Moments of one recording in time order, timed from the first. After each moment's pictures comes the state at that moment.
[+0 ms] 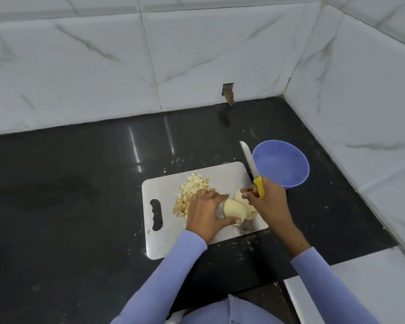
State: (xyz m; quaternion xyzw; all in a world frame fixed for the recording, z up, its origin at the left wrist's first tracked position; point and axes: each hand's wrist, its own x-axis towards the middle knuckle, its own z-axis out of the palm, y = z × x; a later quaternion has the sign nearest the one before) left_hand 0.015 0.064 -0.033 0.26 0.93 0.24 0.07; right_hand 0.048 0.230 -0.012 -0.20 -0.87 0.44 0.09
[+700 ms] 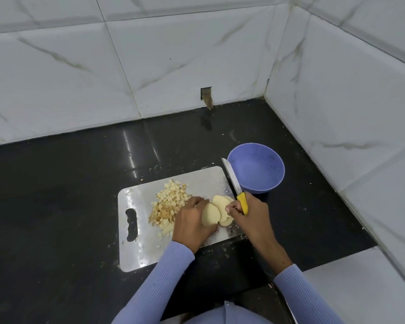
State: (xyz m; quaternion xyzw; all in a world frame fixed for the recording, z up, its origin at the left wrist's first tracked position) left_hand 0.025 0.095 -0.057 0.23 0.93 0.30 0.00; right_hand 0.072 0.250 -0.028 -0.23 -0.85 0.47 0.05
